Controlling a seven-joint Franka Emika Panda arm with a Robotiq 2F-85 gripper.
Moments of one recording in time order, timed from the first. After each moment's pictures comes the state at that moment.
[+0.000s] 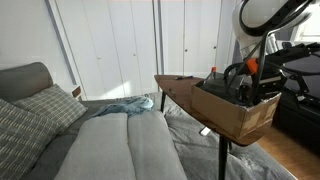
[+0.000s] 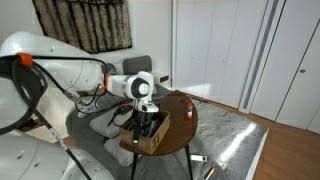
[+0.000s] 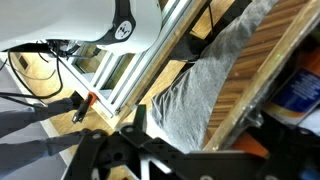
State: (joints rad) arm 0.00 -0.51 0.14 -2.63 -0.02 1.67 1.08
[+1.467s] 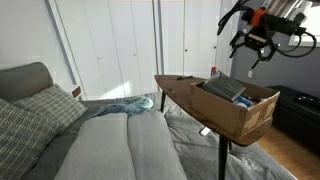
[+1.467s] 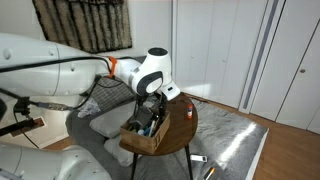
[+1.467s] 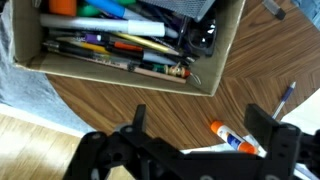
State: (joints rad) arm -0.08 -0.64 -0.04 -2.58 0.21 2.28 0.90
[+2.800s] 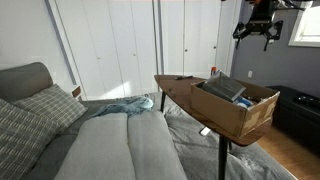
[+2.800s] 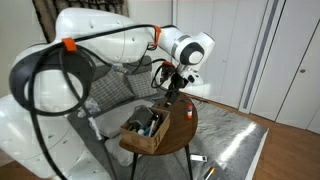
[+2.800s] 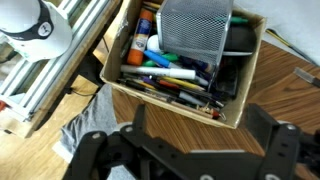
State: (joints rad) arm -0.10 -0.19 -0.19 -1.94 0.31 1.43 0.75
